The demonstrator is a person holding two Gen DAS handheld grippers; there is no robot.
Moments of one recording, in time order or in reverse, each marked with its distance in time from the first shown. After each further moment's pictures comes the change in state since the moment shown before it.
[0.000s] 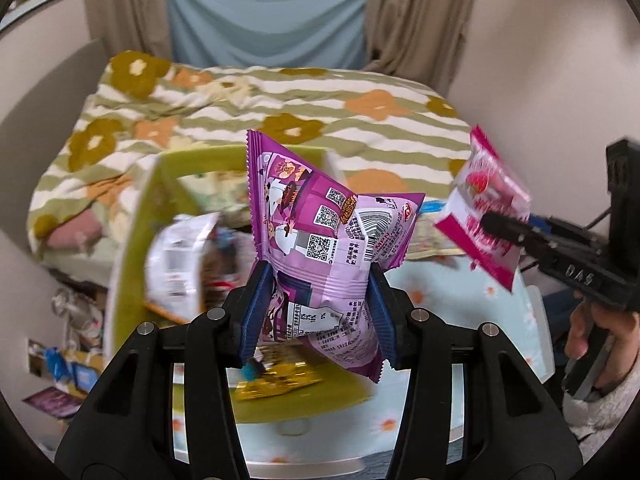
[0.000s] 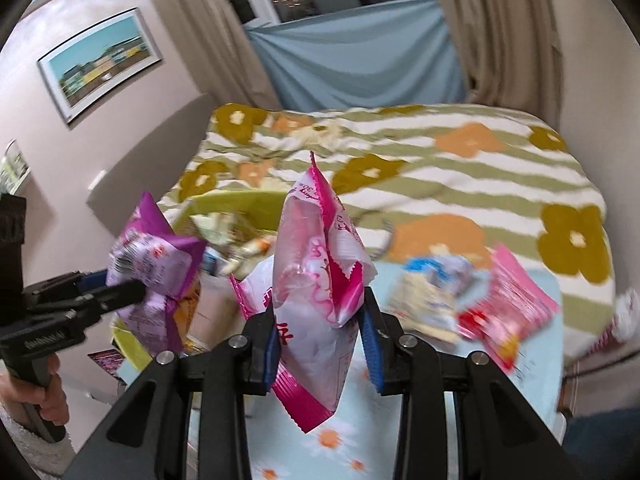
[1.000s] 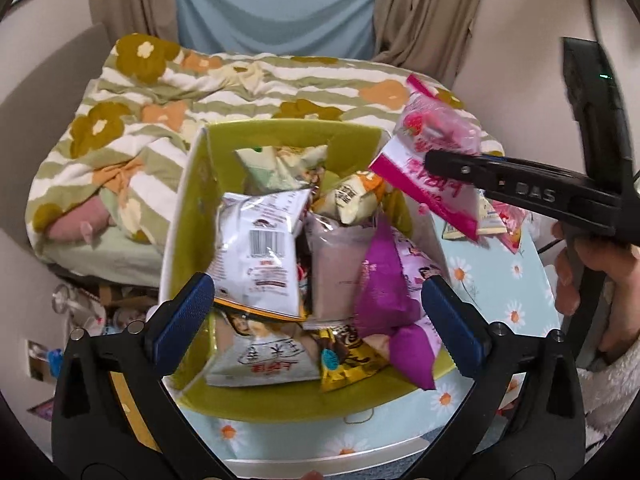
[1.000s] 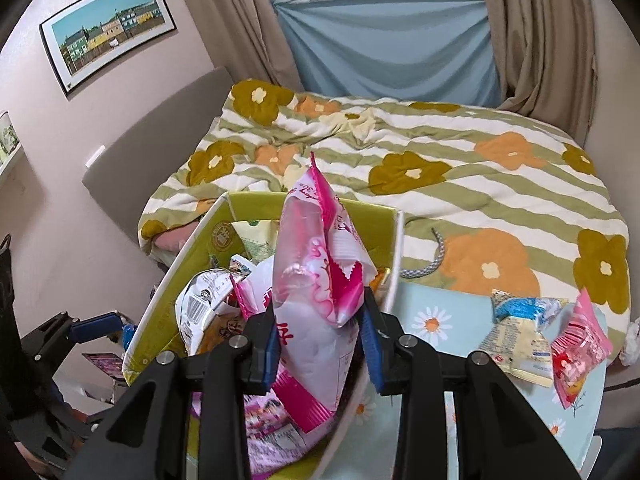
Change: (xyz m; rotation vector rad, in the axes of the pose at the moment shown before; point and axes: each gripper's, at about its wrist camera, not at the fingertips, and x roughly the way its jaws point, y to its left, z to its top) left arm 0.010 0.084 -0.018 0.000 0.023 -0.043; right arm 0.091 0.101 0.042 -0.055 0.074 -0.025
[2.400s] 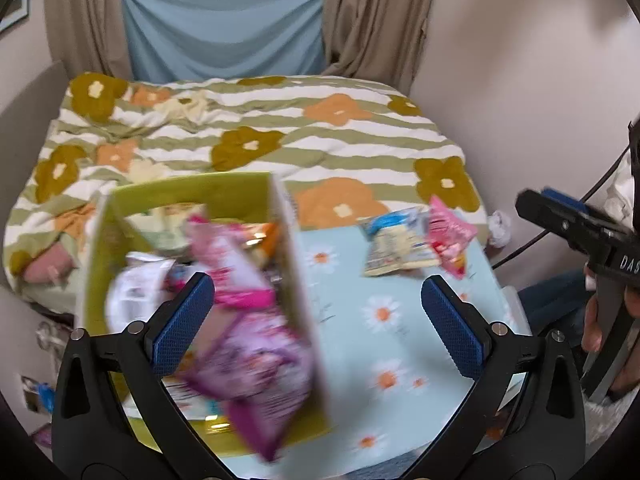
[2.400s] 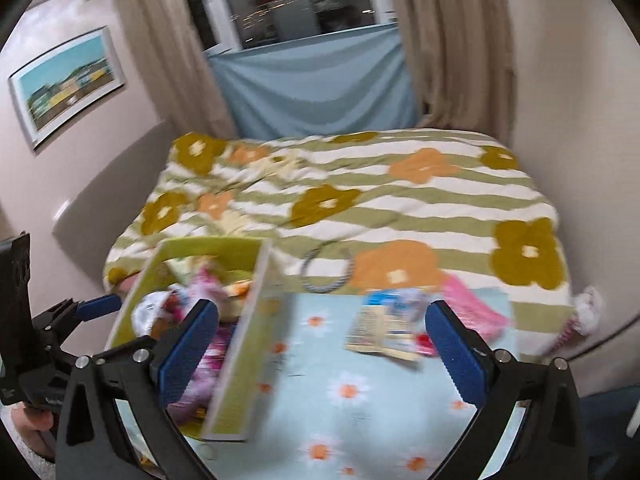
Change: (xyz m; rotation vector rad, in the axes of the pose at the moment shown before) left arm 0.021 -0.142 0.049 0.086 -0.037 -0.081; right arm -0.135 -0.115 -0.038 0.154 -0.157 -0.188
